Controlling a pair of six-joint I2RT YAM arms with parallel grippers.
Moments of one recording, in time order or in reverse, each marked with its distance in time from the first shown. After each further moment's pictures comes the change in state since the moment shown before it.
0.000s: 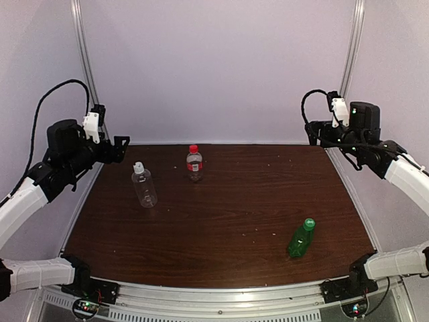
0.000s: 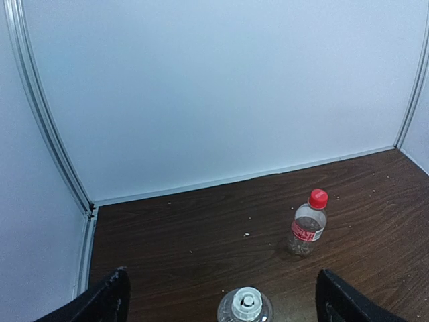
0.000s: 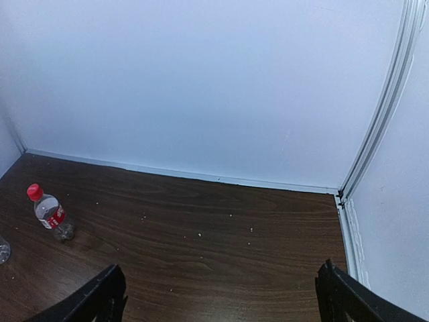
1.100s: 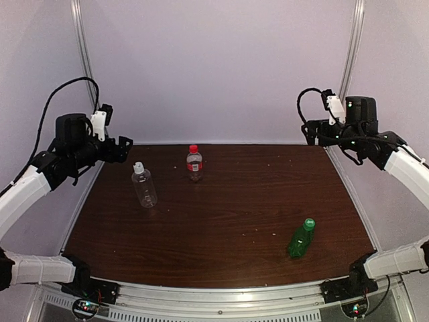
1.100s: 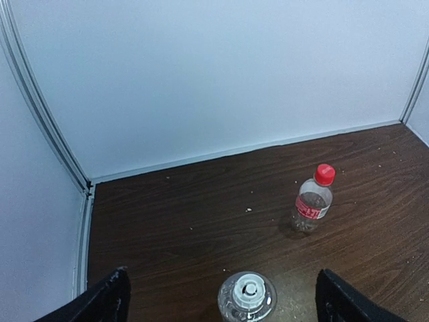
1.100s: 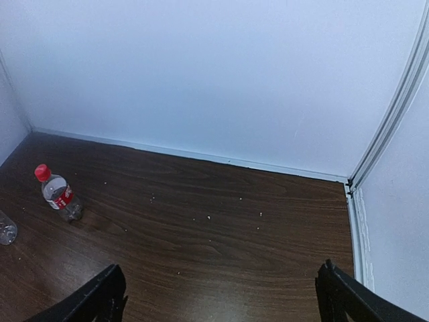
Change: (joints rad) left arm -0.001 0.090 0.100 -0.135 -0.006 0.000; right arm 0.013 0.048 0.102 -0.138 -0.028 -0.005
